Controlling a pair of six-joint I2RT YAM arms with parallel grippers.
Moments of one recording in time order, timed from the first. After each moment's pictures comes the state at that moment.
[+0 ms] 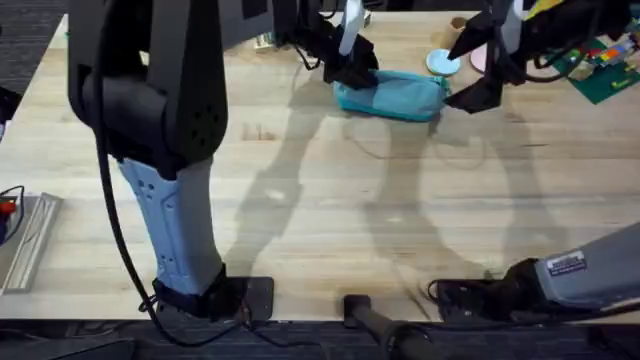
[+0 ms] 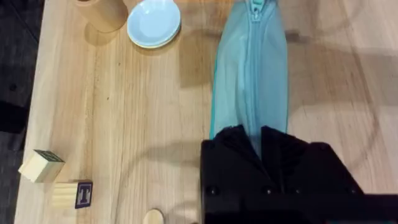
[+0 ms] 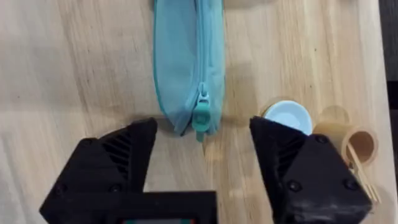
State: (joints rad) left arm -0.34 2.14 1.65 -0.61 0.82 1.16; right arm -0.11 1.79 1.45 -0.96 -0.53 -1.47
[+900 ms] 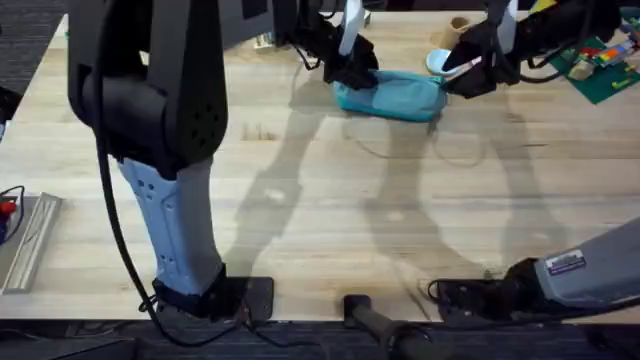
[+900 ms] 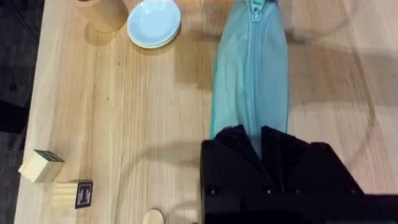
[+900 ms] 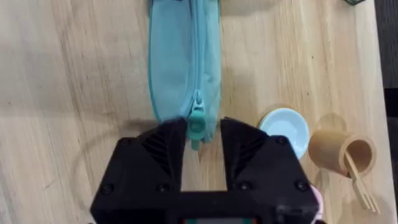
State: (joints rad) left arm -0.34 2.14 1.65 -0.61 0.82 1.16; right arm -0.11 1.81 1.45 -0.93 -0.55 -1.47
